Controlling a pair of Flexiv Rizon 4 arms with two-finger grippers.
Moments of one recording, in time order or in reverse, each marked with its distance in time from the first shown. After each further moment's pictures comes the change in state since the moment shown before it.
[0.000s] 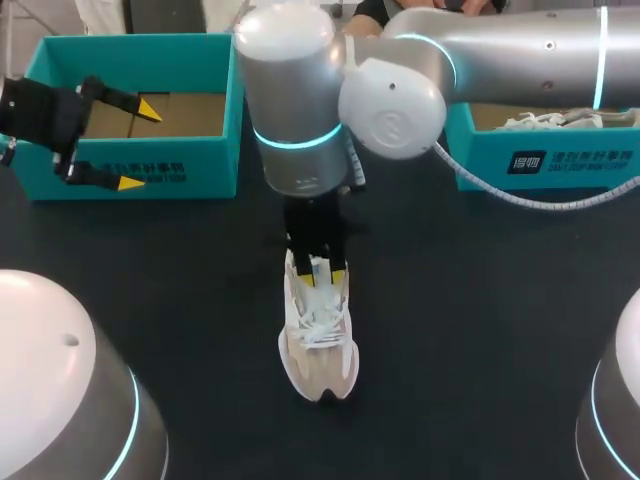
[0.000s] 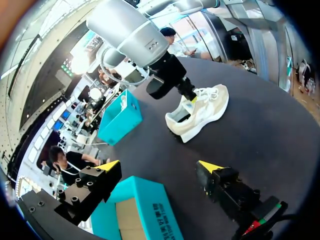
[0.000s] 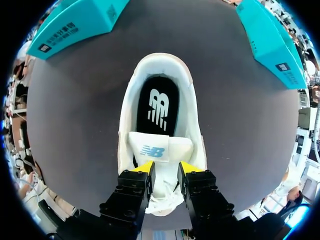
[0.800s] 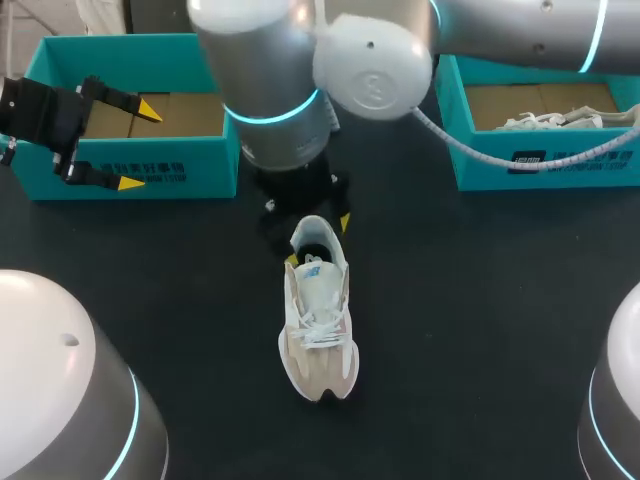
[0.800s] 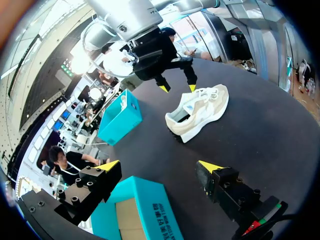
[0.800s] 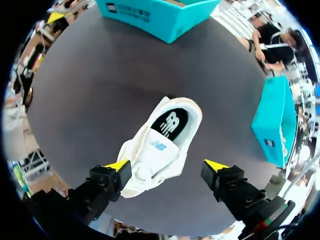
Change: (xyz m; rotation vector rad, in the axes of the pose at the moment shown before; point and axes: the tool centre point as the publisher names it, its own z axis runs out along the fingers) left arm 0.000 0.000 0.000 0.000 0.000 0.000; right arm -0.003 0.012 -0.071 -0.133 -0.142 -0.596
